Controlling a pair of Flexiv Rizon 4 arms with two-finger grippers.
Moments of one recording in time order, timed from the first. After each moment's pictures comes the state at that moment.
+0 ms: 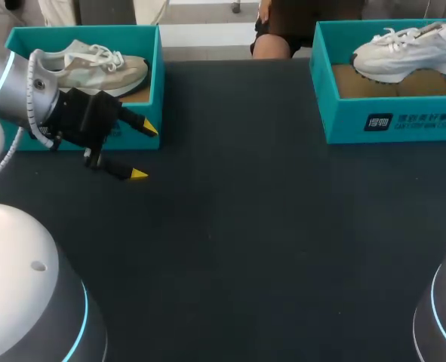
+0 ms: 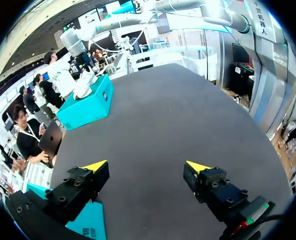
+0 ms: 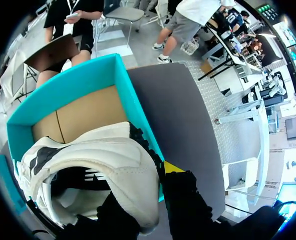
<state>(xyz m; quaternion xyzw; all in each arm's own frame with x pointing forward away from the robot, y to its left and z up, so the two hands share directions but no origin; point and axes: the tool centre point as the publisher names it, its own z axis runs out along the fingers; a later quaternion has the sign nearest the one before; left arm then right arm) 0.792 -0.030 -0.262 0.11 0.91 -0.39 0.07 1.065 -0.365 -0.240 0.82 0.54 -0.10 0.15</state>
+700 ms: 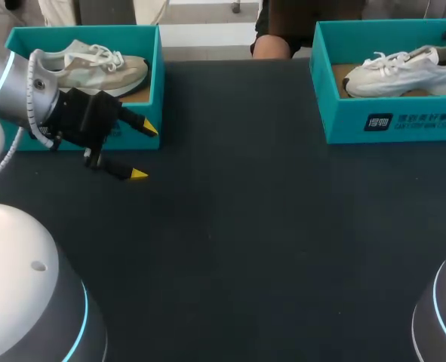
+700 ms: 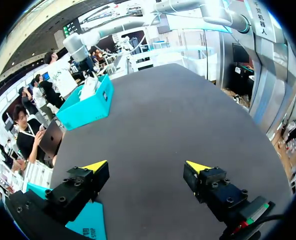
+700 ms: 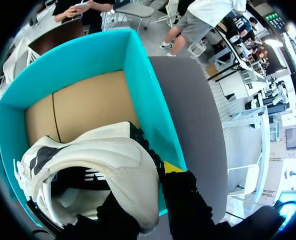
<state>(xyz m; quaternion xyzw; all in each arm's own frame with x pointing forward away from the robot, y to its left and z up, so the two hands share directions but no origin) 0.792 -0.030 -0.262 0.11 0.91 -0.39 0.07 1.051 -0.354 -0.289 0.80 0.57 -0.11 0.14</state>
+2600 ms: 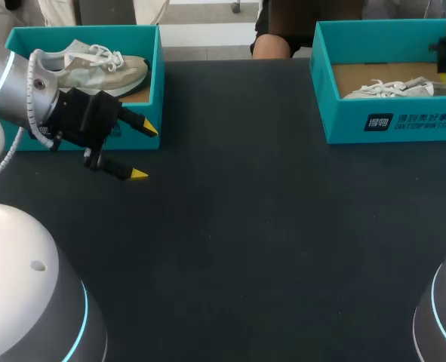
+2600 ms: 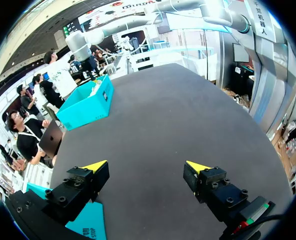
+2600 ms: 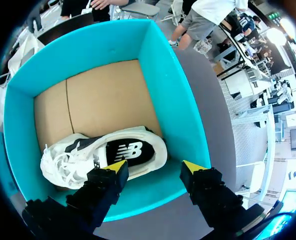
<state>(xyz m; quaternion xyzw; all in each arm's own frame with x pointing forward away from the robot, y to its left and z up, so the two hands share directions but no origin) 0.792 -0.030 -0.262 0.11 0.91 -0.39 0.07 1.024 -0.312 -0.289 0.80 0.58 -0.09 0.13</state>
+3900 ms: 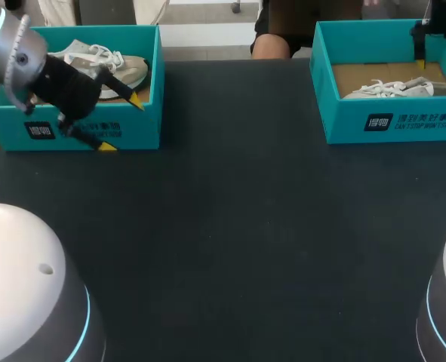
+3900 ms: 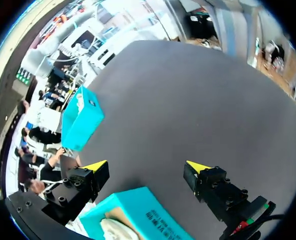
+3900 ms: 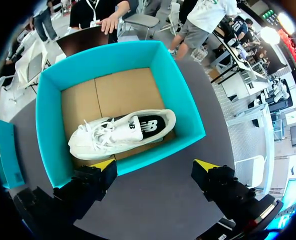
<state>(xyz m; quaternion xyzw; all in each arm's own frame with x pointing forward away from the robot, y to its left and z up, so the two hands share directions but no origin) 0.847 0.016 -0.227 0.37 0.87 -0.26 0.17 0.980 -0.242 -0.222 0.80 0.57 -0.06 0.16</state>
